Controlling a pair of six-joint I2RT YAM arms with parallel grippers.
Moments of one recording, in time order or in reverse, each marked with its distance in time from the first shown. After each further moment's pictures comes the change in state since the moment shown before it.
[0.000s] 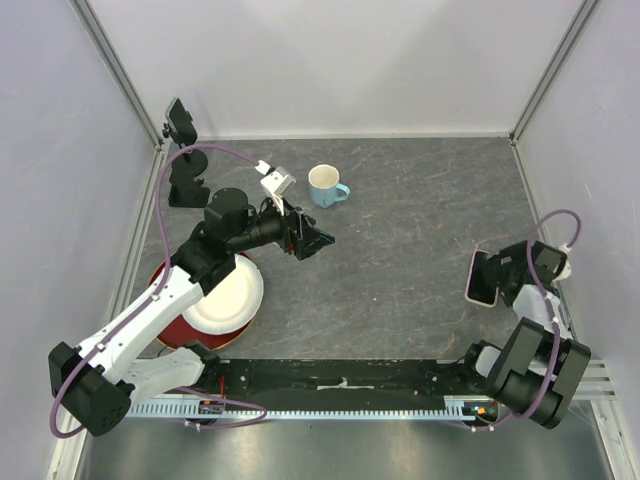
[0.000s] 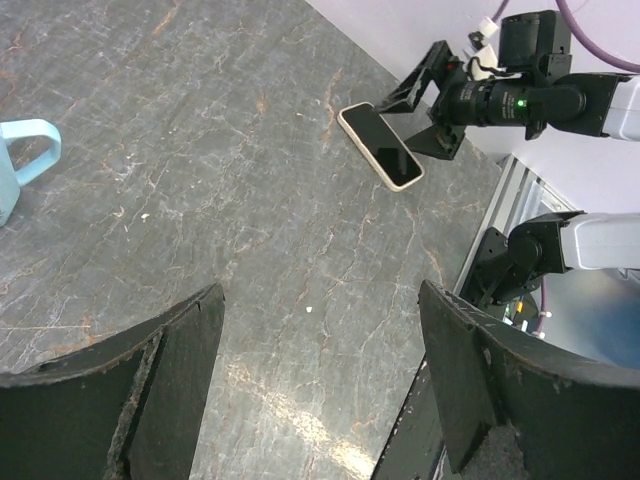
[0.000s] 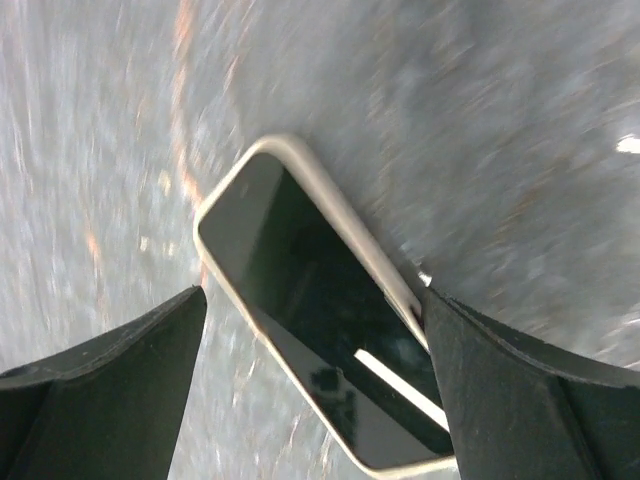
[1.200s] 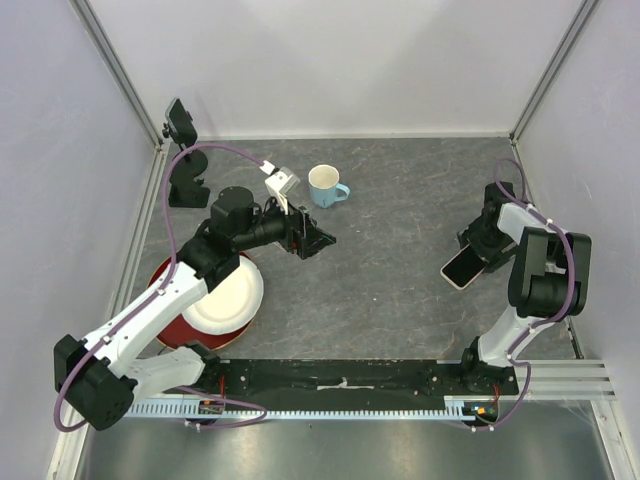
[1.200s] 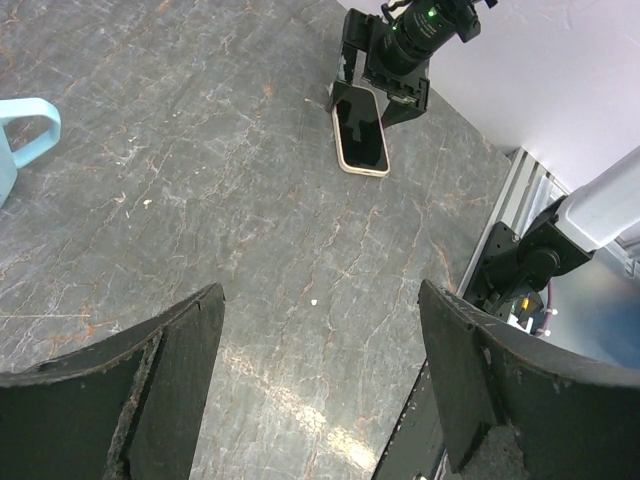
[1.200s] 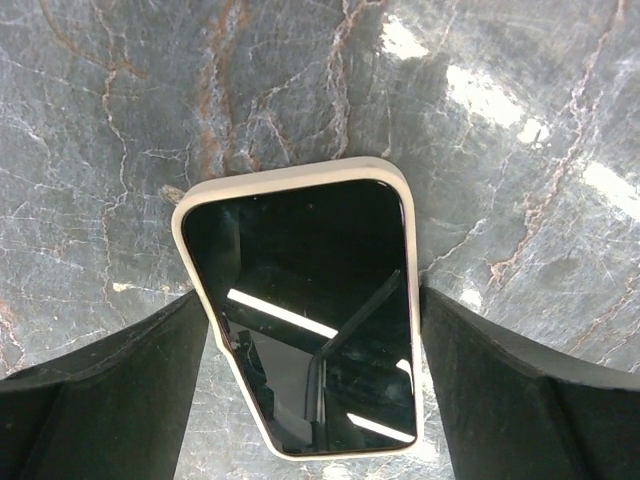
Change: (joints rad) left arm 0.000 0.037 0.000 -0.002 -0.007 0.000; right arm 0.391 0.611 0.629 -0.544 0.314 0.088
